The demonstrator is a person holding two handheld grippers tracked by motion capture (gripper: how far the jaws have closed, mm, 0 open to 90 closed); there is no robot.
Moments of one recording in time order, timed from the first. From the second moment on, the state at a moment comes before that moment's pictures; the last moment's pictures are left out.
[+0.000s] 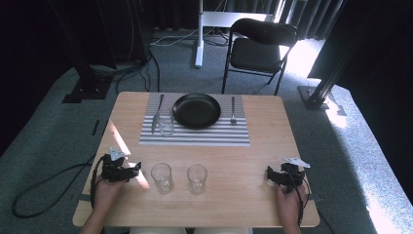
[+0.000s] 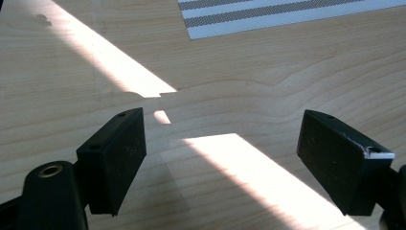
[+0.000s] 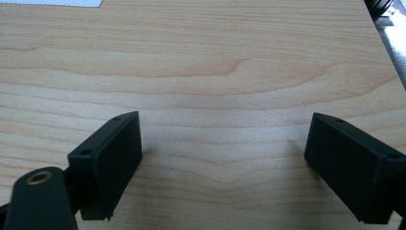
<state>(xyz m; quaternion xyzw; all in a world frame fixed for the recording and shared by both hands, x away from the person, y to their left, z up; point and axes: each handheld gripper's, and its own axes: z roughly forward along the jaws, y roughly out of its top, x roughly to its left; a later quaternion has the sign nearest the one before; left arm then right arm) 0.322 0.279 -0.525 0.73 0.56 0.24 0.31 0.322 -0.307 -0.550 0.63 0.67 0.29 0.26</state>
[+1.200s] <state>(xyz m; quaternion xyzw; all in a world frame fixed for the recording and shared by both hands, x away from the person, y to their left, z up) 0.266 0.326 -0.534 0.69 0.61 0.27 0.28 0.322 -0.307 -0.550 0.63 0.67 0.29 0.26</state>
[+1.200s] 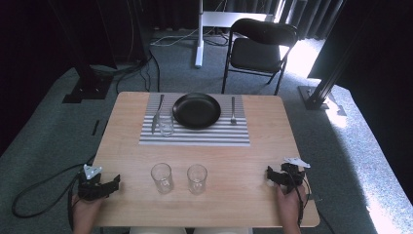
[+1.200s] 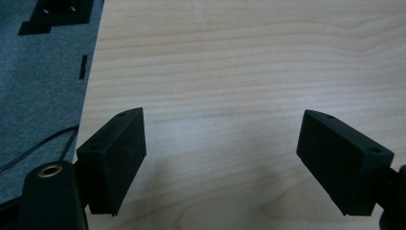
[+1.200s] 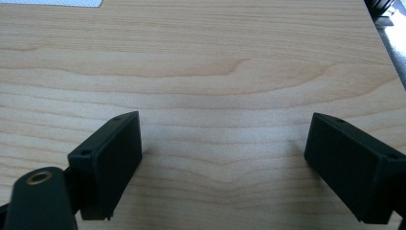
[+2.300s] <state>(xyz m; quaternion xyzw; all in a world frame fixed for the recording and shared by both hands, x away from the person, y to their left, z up) 0.257 0.343 -0.533 0.67 0.64 0.27 0.27 0.322 -0.308 -0.550 0.64 0.66 0.29 0.27</state>
